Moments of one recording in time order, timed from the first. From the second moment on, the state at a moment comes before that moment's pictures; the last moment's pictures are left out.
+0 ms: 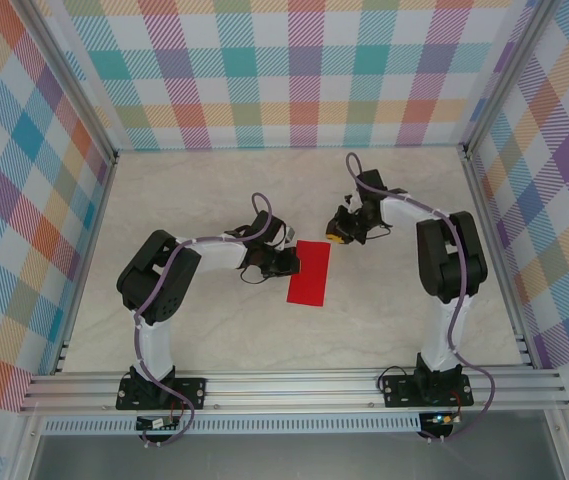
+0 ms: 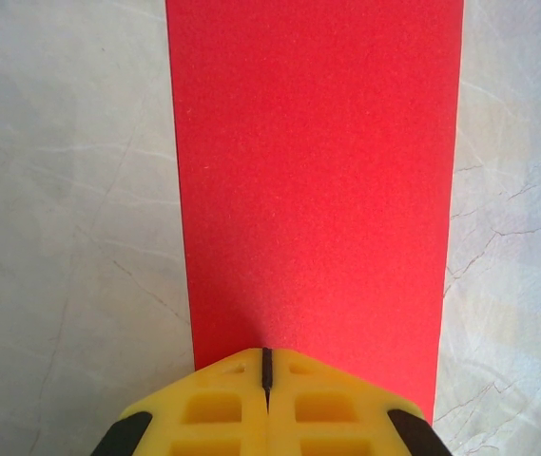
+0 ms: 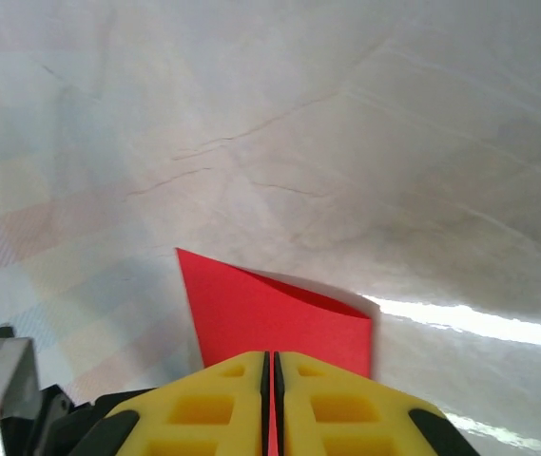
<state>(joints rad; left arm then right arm) -0.62 1.95 1.10 -0.18 0.43 -0.62 0.29 1.99 1.35 -0.55 -0.59 0.63</state>
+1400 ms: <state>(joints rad) -0.62 1.95 1.11 -0.19 0.43 -0.60 0.34 1.94 1.09 -0.32 -0.69 0.67</state>
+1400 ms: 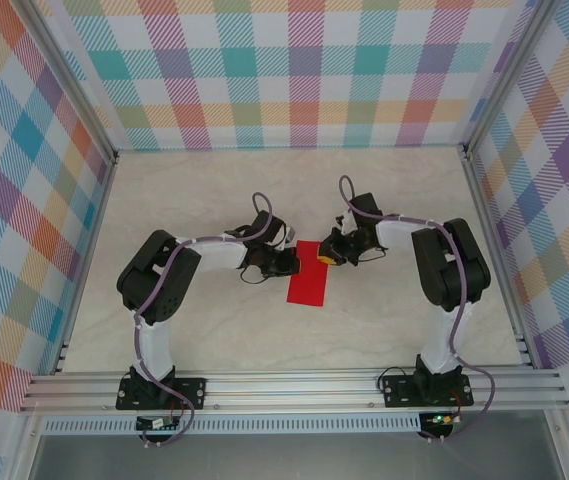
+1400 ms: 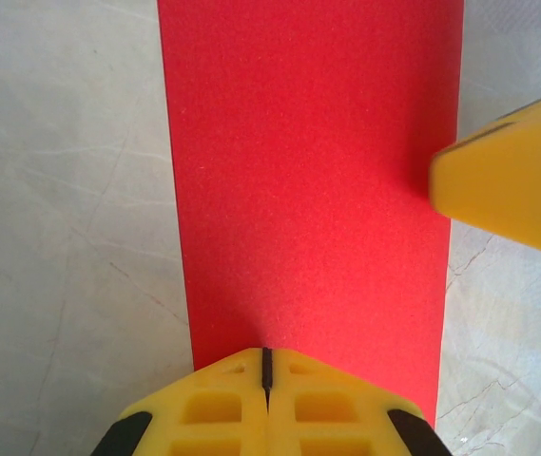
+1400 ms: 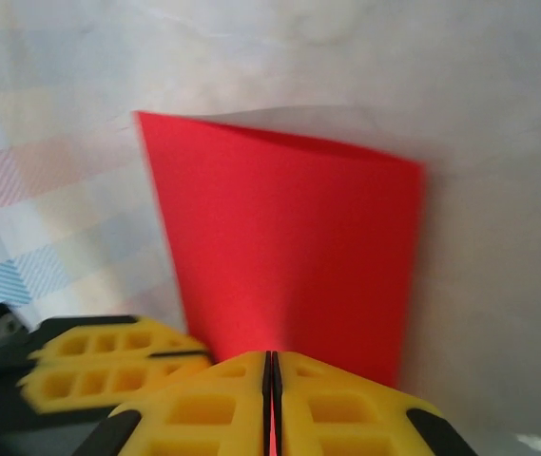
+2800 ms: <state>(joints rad) -0.62 1.95 1.10 -0.19 0.43 -0.60 0.42 1.74 0.79 -0.19 -0.69 0.71</state>
